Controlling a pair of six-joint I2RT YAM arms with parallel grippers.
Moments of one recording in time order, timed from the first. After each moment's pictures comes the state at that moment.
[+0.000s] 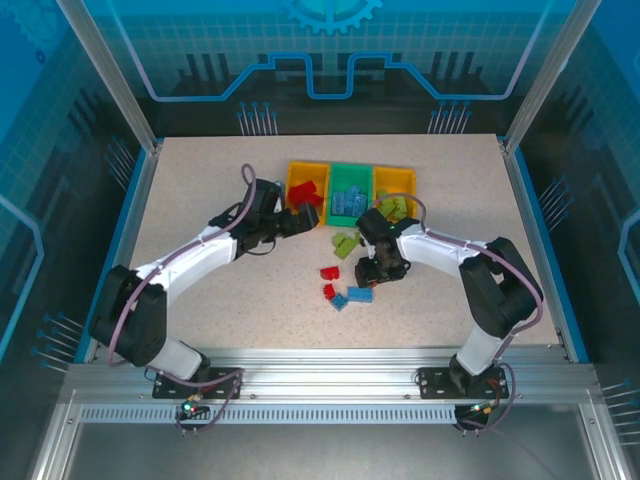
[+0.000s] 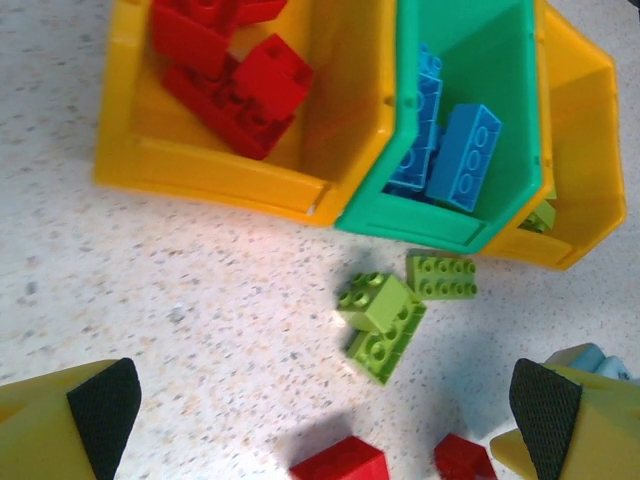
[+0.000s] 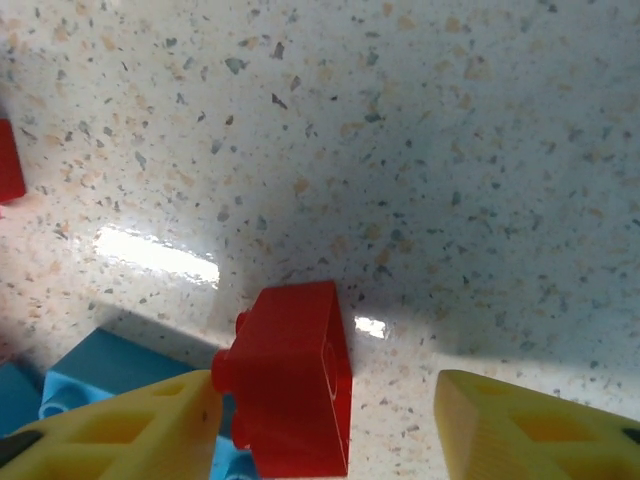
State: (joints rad) left arm -0.43 1.48 0.99 -0.28 0.11 -0.72; right arm 0.58 1.72 1.05 -0.78 -0.04 0.34
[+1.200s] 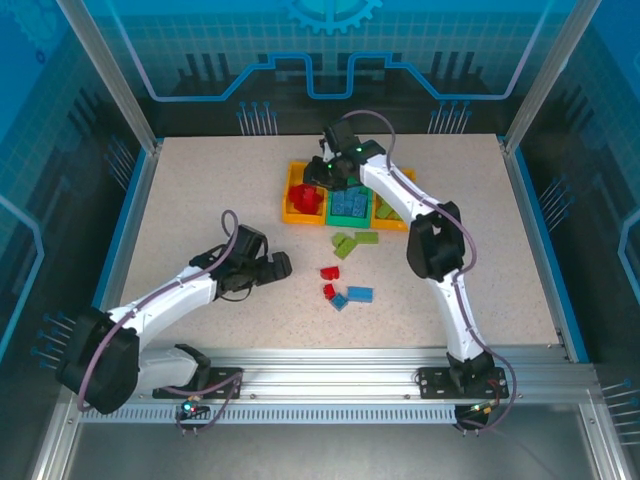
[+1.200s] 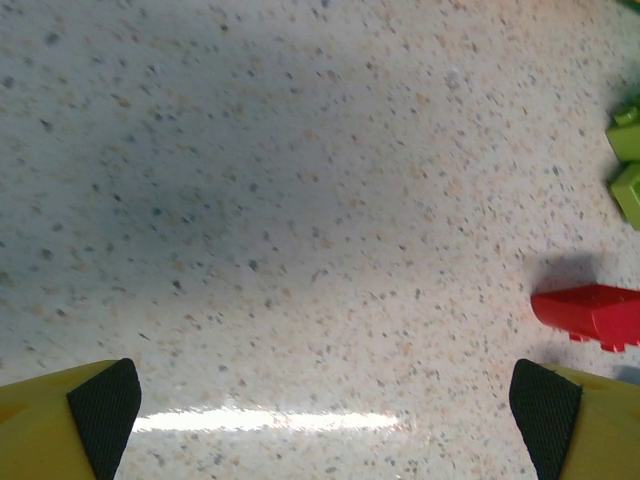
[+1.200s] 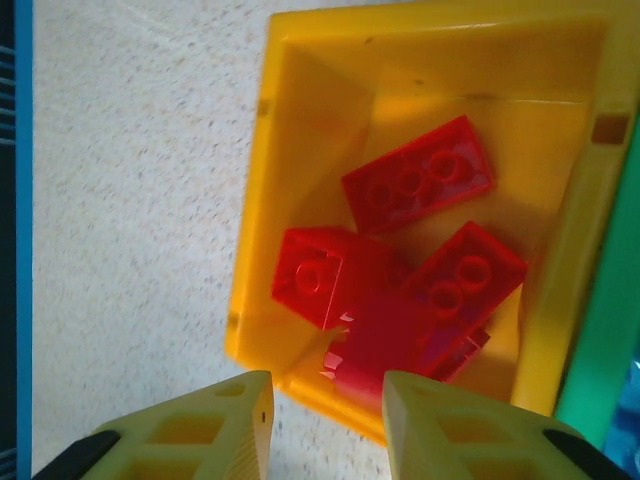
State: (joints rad) left arm -0.47 1.23 0.67 -0.47 0.00 -0.77; right arm 0.51 2.39 2.28 -0.82 -0.29 0.64
